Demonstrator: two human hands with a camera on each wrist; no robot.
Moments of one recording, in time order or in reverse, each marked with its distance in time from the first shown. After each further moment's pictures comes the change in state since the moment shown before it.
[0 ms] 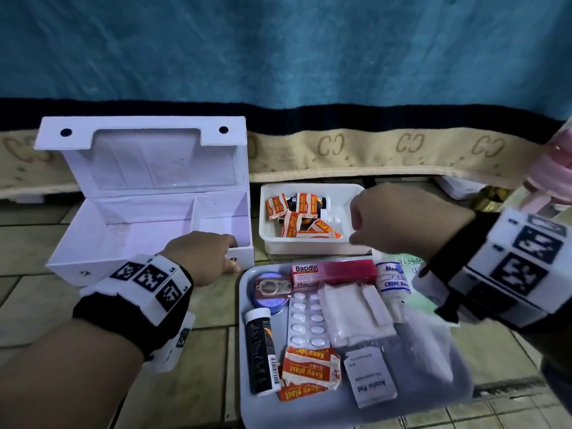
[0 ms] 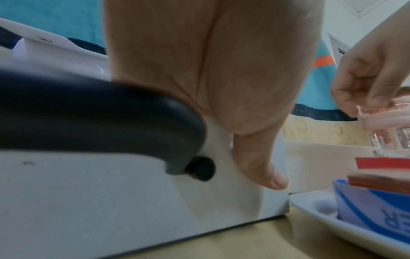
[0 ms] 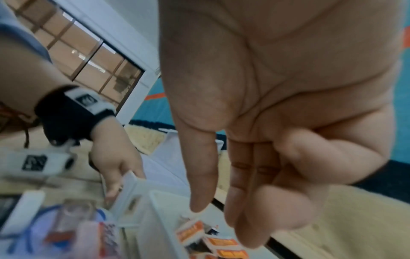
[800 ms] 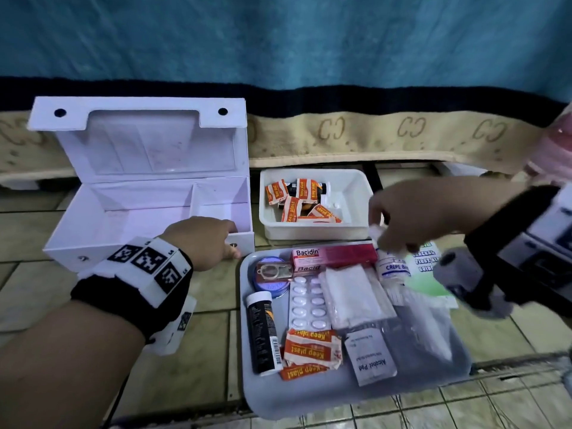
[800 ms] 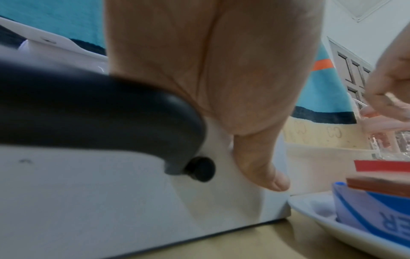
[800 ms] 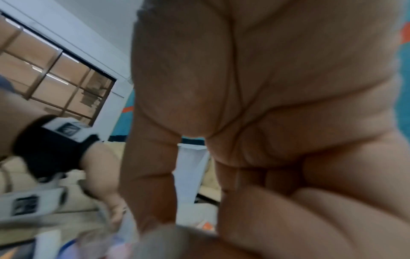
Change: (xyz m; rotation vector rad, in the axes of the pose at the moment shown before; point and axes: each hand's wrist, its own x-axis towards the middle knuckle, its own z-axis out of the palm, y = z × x) left_hand 0.001 -0.001 0.000 0.007 -0.014 0.011; right_hand -0.022 0.012 -0.012 0.213 -0.309 -0.014
